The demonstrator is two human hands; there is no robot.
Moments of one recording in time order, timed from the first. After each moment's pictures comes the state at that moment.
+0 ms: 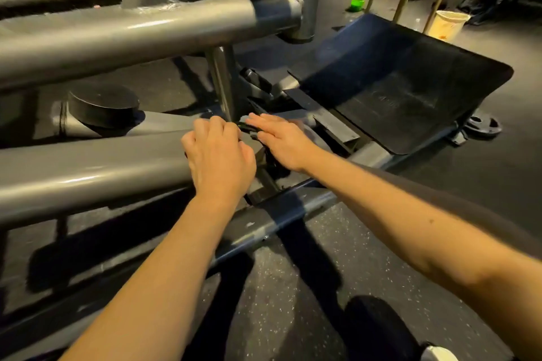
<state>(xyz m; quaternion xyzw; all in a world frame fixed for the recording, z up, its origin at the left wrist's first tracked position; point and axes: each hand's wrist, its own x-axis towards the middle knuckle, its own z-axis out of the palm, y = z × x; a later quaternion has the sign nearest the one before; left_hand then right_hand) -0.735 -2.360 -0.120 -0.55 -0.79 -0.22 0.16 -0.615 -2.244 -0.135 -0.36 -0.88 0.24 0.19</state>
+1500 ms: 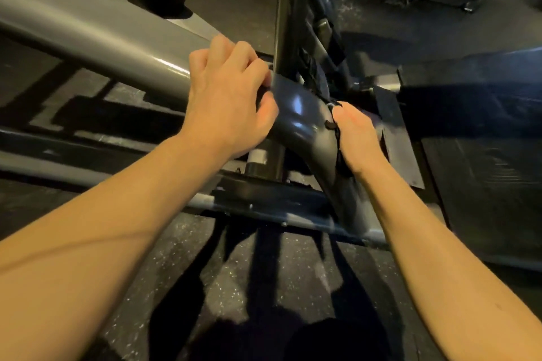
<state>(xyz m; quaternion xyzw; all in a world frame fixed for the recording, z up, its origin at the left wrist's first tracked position) -0.647 -2.283 -0.161 -0.45 -0.83 -0.21 0.26 -0.526 -2.079 -0.218 -0.27 -0.89 0.33 0.19</state>
